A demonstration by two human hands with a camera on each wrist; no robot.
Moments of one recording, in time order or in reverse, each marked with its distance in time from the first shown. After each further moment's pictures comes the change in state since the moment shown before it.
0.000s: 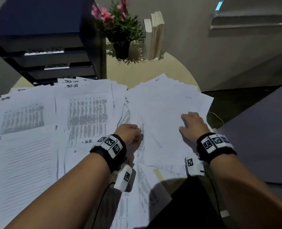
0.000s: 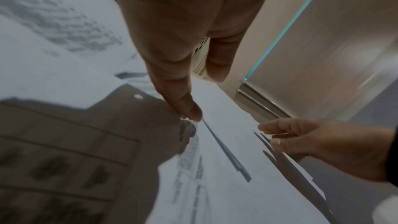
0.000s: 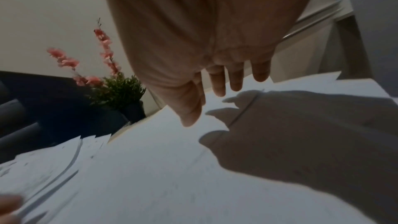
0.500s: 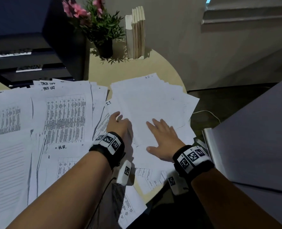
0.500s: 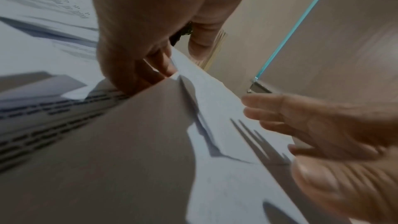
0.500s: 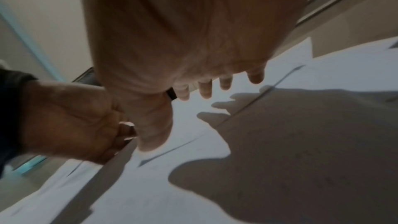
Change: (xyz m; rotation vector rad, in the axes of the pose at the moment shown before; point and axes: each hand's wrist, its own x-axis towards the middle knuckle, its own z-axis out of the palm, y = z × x) left_hand 0.032 0.025 0.068 0.027 0.351 0.109; right_hand -0.012 0.007 0.017 -0.024 -0.215 -0.400
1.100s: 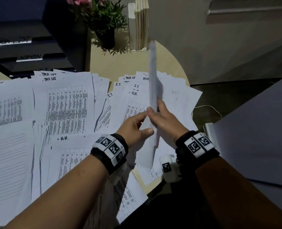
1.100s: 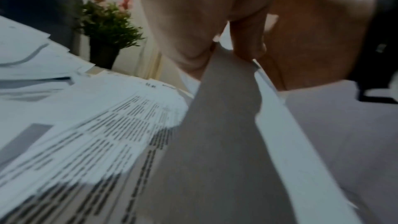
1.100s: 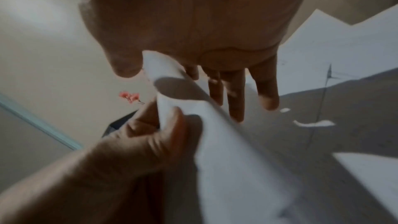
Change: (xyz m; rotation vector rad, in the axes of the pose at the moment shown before) left_hand -0.045 -0.006 0.005 0.004 -0.556 0.417; right_hand 0.000 -0.029 -0.031 1.130 0.177 -0.053
